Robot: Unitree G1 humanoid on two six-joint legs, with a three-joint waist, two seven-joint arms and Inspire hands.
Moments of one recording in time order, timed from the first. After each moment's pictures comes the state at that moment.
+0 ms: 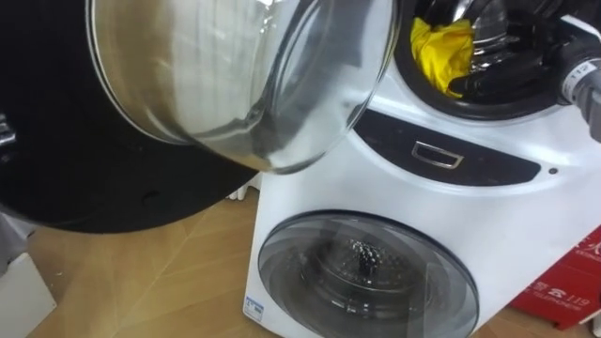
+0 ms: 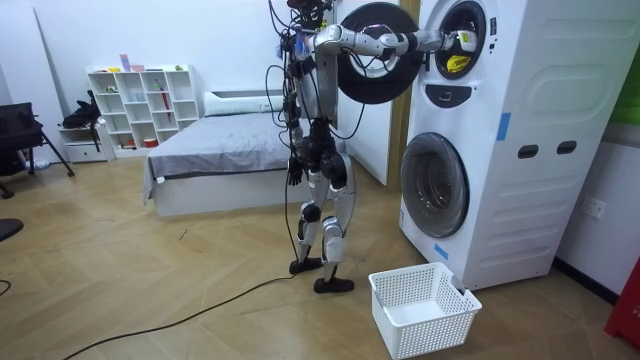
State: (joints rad) left arm 0.20 0.27 0.19 1.08 -0.04 0.19 0.16; right arm -1.11 -0.70 0.21 1.03 0.25 0.19 0.15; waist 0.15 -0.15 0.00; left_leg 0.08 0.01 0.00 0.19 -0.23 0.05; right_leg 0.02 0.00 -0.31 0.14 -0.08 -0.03
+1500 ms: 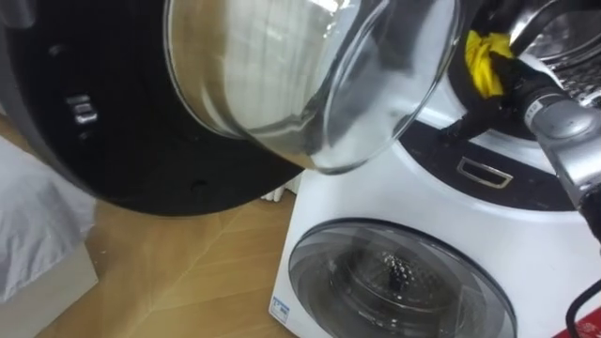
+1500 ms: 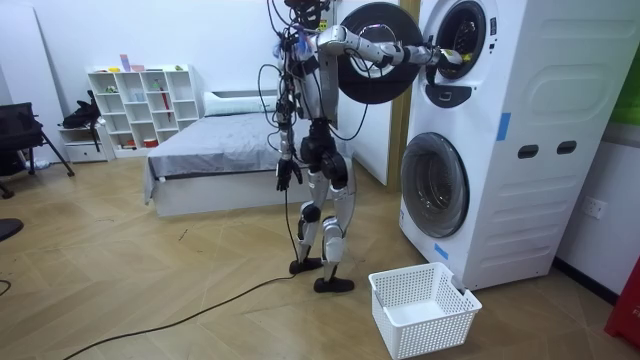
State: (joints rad) left arm 0.22 0.27 0.19 1.13 -0.05 0.20 0.12; right arm -1.05 -0.58 0.26 1.05 -0.09 0.21 0.04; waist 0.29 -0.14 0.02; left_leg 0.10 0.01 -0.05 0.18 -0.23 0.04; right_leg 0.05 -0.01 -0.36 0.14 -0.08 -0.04
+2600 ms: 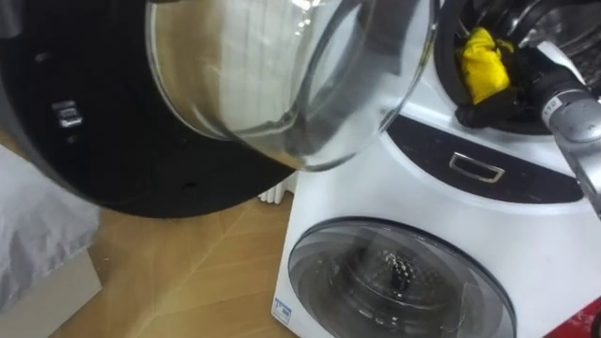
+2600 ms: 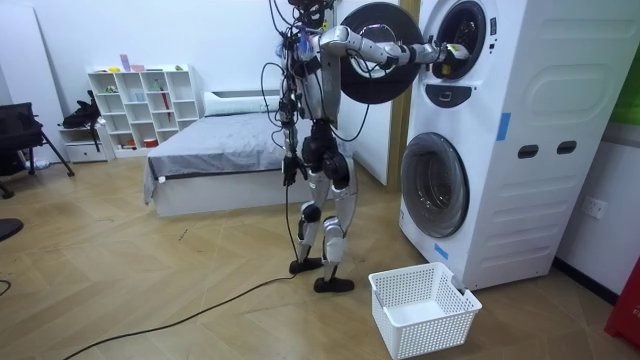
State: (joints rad) left arm 0.21 0.28 0.18 1.10 -0.08 0.14 0.12; right arm -0.97 -0.65 0.26 0.89 -0.04 0.15 0.06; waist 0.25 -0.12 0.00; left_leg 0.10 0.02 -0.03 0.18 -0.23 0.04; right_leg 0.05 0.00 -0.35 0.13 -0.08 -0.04
